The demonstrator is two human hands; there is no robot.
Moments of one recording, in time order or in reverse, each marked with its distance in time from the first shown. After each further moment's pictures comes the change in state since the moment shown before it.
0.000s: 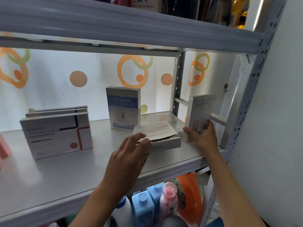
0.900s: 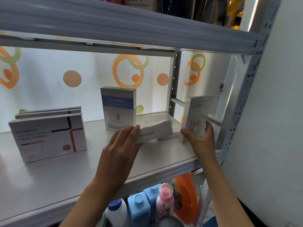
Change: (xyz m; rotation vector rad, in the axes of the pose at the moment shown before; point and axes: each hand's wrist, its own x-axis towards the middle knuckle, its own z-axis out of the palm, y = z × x) left_hand 0.016 -0.003 -0.004 0.047 0.012 -0.096; right_hand -0.032 -0.013 -0.004 0.035 0.081 -0.046
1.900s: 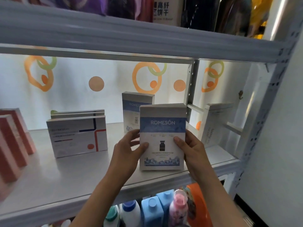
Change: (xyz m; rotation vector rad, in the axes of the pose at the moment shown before) left_hand 0.006 -0.019 -0.015 -0.664 -0.148 -0.688; right_hand -0.056 -0.047 0.046 0.520 -0.534 0.032
